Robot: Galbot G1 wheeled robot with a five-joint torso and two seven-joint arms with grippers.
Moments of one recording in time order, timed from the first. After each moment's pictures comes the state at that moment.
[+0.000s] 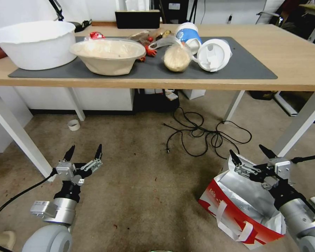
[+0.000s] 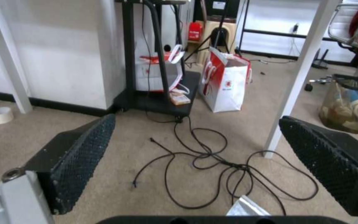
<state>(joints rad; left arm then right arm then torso) 1.69 -1.33 -0.68 -2.16 -0.43 -0.15 0.08 -1.73 1.44 0.96 2.39 0.26 -0.27 -0.39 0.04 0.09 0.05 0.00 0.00</state>
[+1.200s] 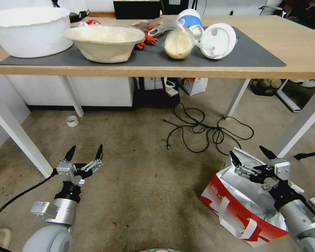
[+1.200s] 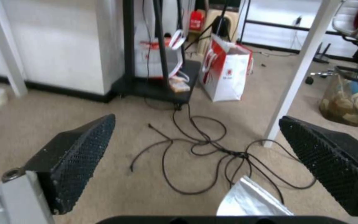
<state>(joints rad) 1.70 -1.33 -0.68 -2.15 -0.44 -0.16 0.09 -1.74 1.42 0.95 2.38 0.22 -0.27 -0.39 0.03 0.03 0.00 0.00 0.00</state>
